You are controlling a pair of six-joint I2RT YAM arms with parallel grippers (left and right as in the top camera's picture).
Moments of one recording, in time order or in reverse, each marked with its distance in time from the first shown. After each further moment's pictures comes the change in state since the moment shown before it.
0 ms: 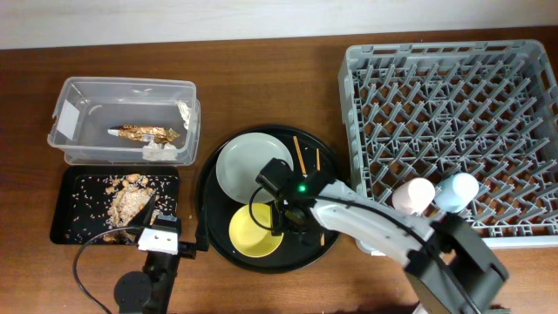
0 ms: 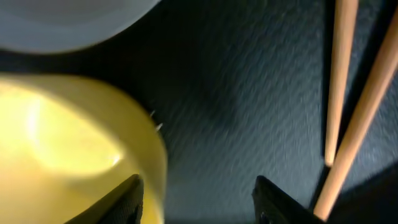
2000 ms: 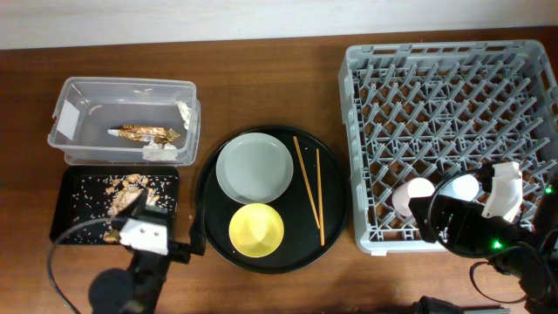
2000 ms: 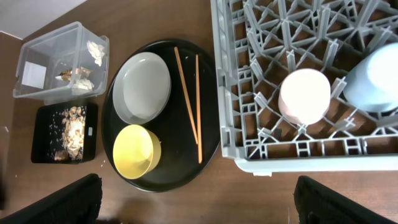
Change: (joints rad) left arm -0.099 0.204 0.423 -0.300 -0.051 -0.031; right arm -1.140 -0.902 0.233 -0.698 -0.438 -0.764
